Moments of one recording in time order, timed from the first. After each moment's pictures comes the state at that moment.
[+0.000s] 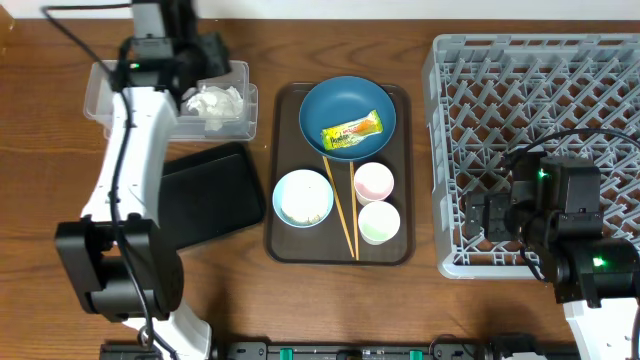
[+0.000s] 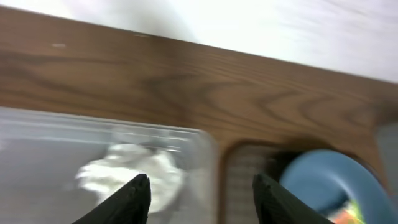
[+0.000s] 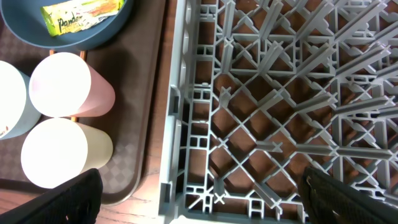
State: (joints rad) left arm -0.01 1.83 1.63 -0.55 0.20 -0.19; right arm 0.07 0.95 0.97 -0.97 -0.07 0.05
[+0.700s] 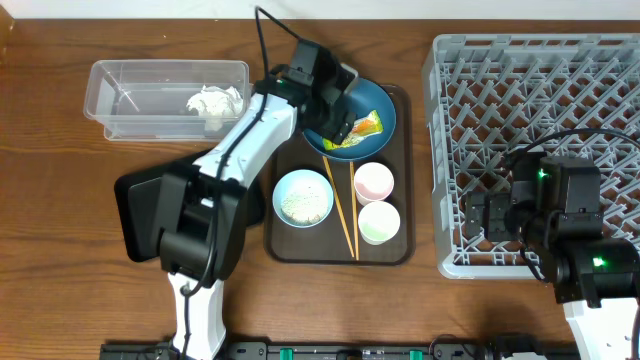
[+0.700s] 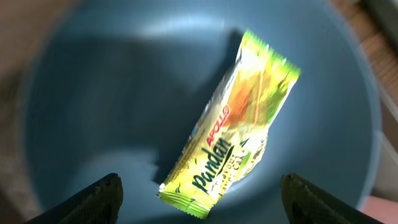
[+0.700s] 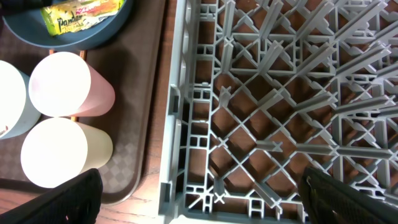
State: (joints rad) left arm -0.39 2.10 1.63 -0.64 0.25 0.19; right arm 0.07 0.95 0.97 -0.97 -0.07 0.05
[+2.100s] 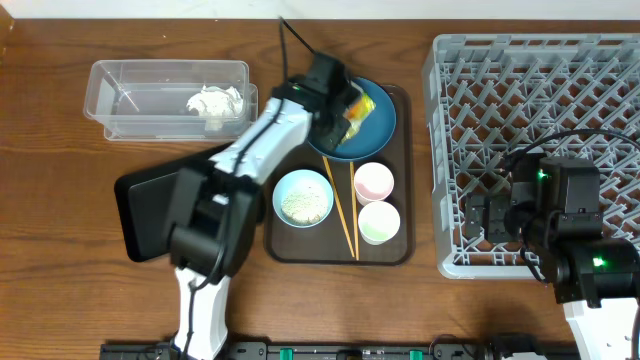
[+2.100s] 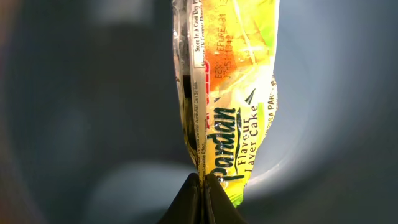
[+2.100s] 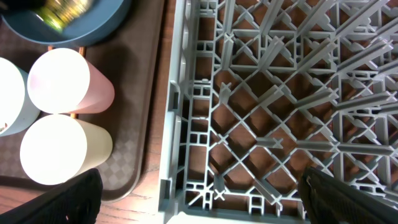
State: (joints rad) left arm -0.42 2.11 1.63 -0.67 0.10 0.21; right arm 0.07 0.95 0.97 -0.98 -0.07 0.05
